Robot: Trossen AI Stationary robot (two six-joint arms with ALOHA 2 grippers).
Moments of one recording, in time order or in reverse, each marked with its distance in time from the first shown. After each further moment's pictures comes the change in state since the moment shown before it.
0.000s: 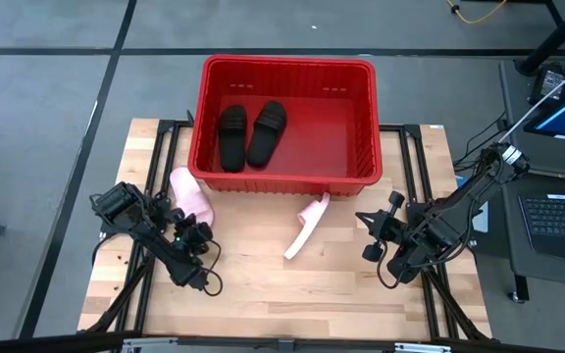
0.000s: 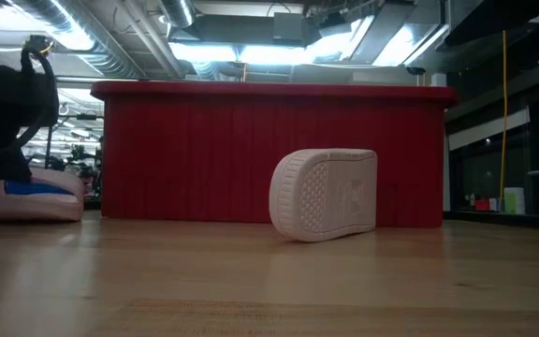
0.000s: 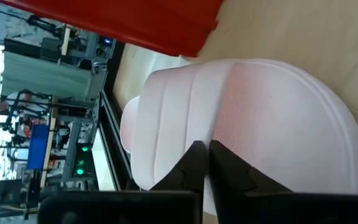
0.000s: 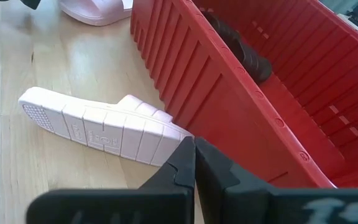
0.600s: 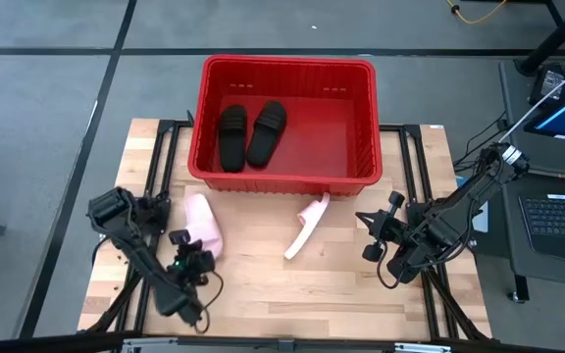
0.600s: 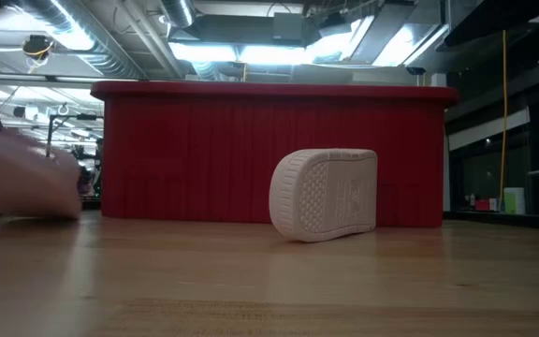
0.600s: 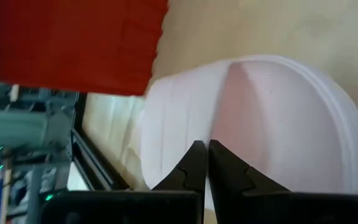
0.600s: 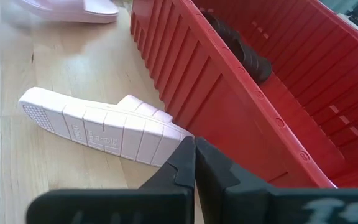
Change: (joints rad) left arm -0.161 0.000 0.372 -0.166 0.025 0.132; right arm 0.000 0.000 0.000 0.001 0.000 0.002
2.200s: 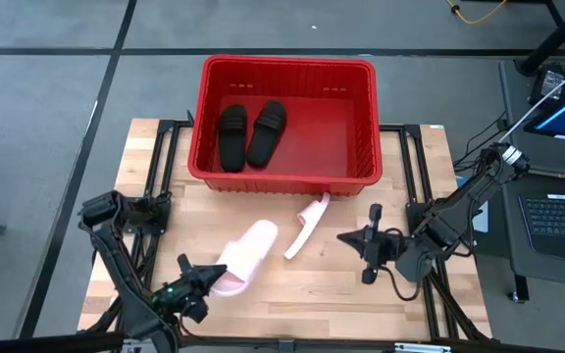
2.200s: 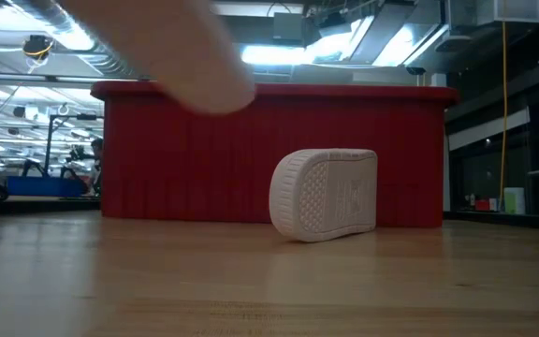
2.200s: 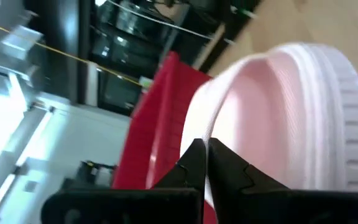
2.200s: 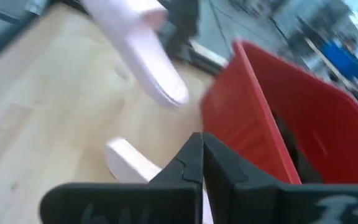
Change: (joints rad) left arm -0.126 -0.008 0.270 -0.038 -0.780 0.530; right arm -0.011 0.000 0.000 0.650 -0.150 -0.877
